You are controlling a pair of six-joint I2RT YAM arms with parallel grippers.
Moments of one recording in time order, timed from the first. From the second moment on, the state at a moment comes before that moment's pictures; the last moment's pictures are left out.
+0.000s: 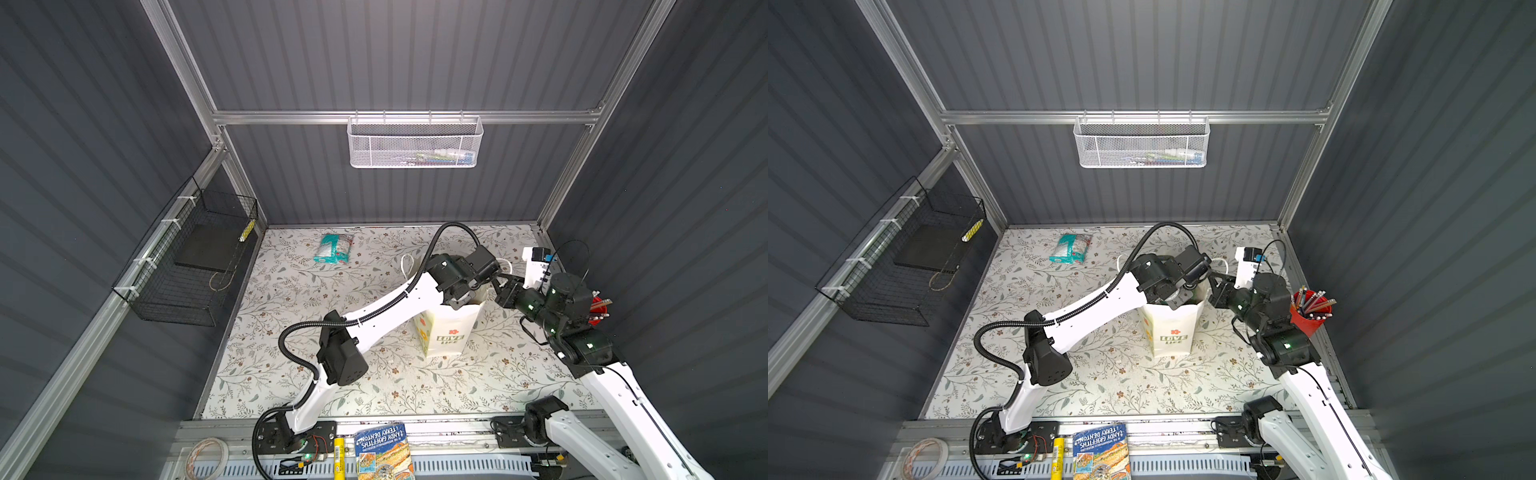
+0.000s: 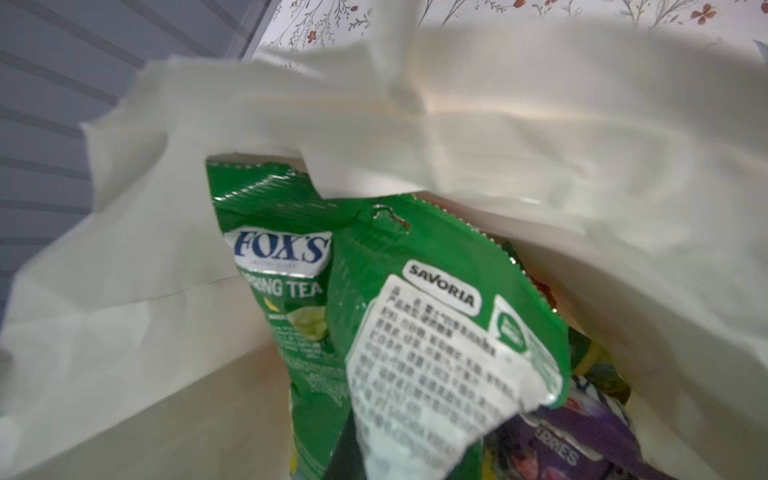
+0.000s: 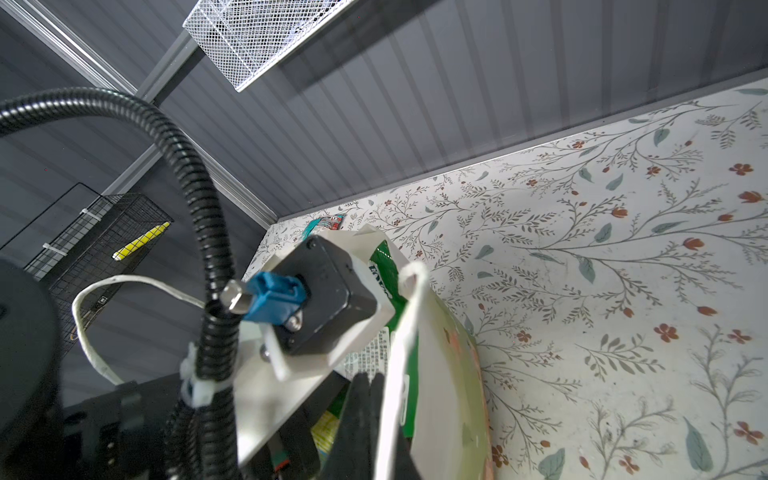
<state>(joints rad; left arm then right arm) -1.08 2.19 2.34 -1.24 -0.40 0.03 0.28 0.77 0.82 -0.33 -0.20 0.51</state>
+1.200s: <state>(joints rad) -0.97 2.06 2.31 -1.19 -0.21 -0.12 0.28 0.77 0.82 -0.33 -0.20 0.51</state>
